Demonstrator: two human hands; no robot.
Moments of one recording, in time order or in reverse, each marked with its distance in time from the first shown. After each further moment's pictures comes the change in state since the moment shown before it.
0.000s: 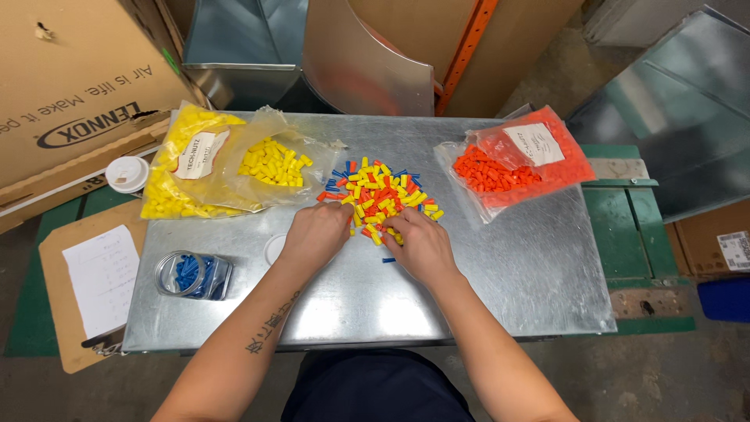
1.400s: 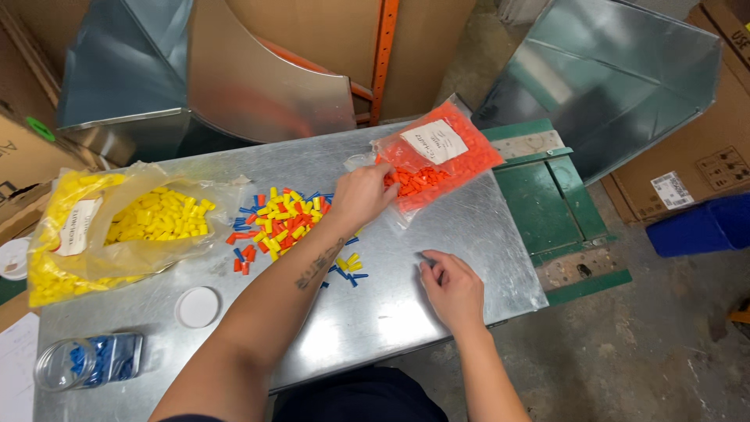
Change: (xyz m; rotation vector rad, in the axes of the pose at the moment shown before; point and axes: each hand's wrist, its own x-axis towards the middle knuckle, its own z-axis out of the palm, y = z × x) left_hand 0.189 0.170 0.016 -0.402 0.051 0.140; right_hand -0.129 0.140 -0.026 0.151 0.536 0.435
